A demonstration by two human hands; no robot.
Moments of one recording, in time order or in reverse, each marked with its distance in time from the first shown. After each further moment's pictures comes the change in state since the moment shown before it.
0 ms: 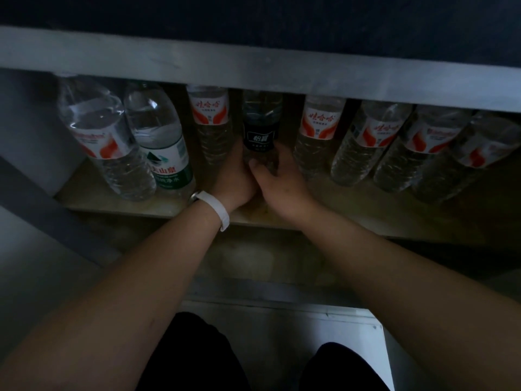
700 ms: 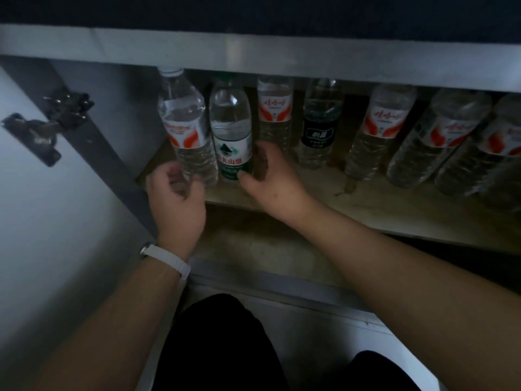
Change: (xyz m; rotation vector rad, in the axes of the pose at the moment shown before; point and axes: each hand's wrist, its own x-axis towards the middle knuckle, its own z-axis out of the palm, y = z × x) left_hand -0.105 -0.056 -0.138 0.039 0.701 -0.107; right_hand -0.024 -0.049 0.076 -0.077 -0.190 -0.200
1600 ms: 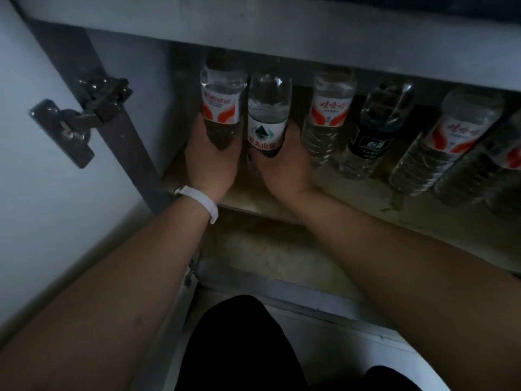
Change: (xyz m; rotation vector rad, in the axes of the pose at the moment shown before) left_hand 0.095 0.001 0.030 -0.041 -0.119 0.038; right_hand 0.080 0.002 0.075 0.003 0.326 -0.015
